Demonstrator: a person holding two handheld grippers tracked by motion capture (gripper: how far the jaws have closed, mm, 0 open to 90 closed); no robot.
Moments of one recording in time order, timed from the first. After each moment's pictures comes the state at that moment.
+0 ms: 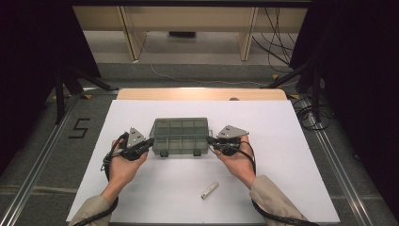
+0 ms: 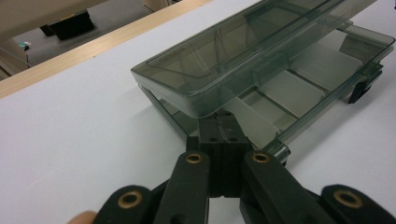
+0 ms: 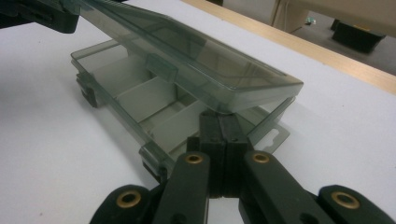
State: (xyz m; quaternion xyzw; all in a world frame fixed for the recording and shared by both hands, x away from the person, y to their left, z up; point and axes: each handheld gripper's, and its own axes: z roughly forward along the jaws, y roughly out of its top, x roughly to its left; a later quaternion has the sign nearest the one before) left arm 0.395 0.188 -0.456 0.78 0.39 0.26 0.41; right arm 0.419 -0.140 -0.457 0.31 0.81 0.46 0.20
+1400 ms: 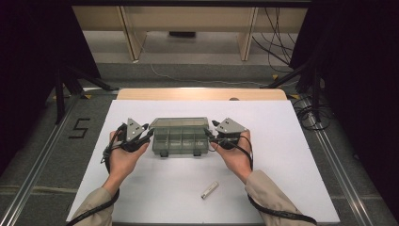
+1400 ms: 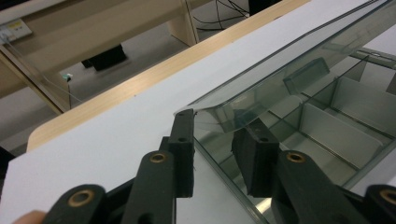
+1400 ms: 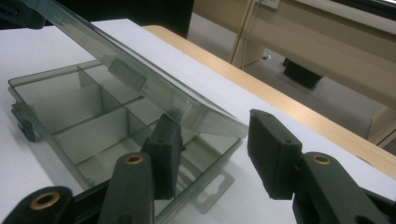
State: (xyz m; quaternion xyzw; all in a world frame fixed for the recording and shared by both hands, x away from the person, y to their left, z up) left arm 0.415 0.190 -0.442 0.75 0.37 0.34 0.42; right arm 0.435 -0.135 -0.444 0.29 0.78 0.47 0.30
